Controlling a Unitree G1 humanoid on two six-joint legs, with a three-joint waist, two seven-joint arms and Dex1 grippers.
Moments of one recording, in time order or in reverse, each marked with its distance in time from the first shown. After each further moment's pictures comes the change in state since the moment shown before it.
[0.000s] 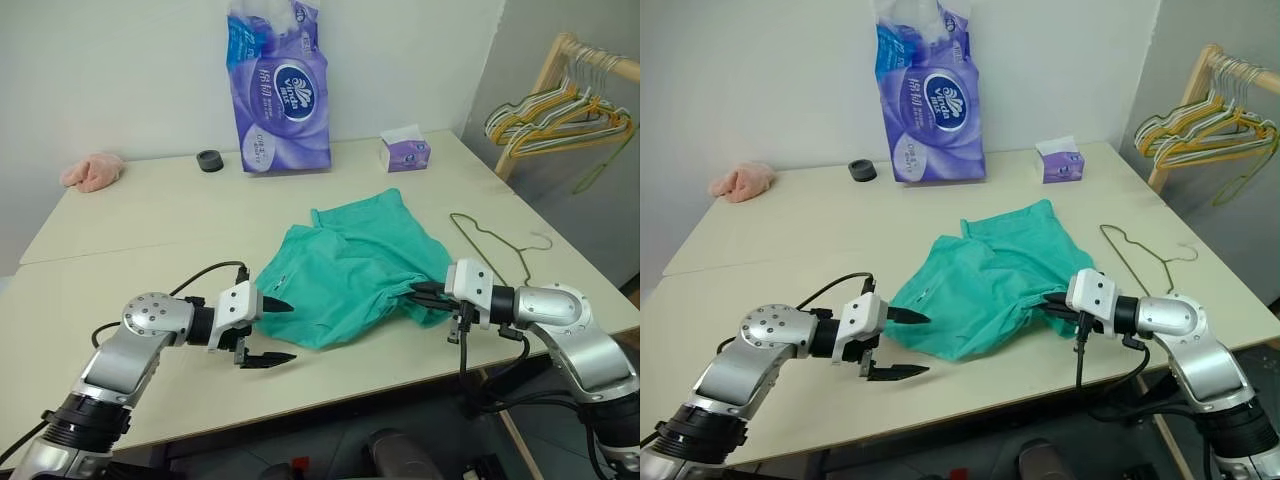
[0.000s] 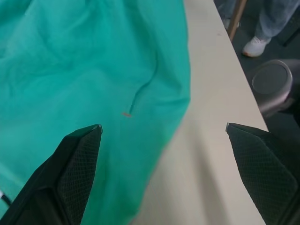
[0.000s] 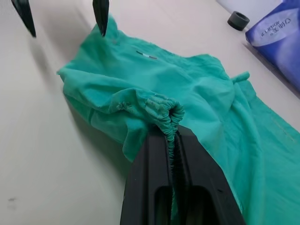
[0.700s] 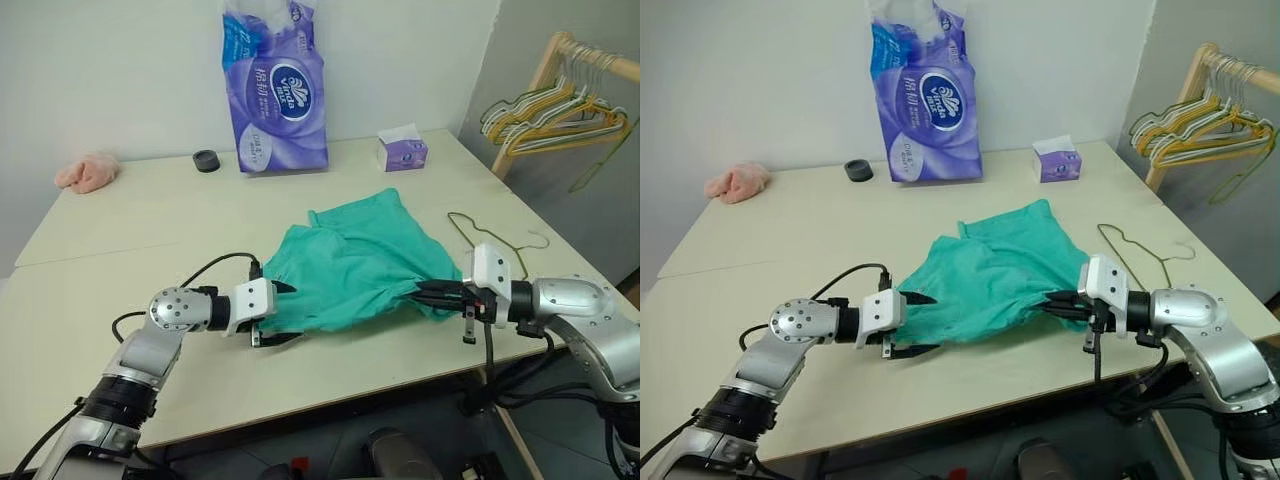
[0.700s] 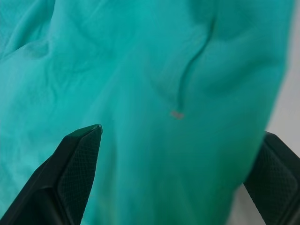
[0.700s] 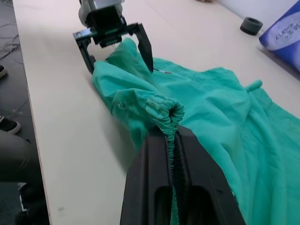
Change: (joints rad) left arm -0.114 -0.063 -0.059 0.260 0.193 -0.272 0.110; right arm 0.015 -0.091 -0.072 -0.103 0.181 0.163 0.062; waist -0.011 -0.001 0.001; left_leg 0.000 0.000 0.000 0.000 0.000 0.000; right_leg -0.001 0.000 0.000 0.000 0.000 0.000
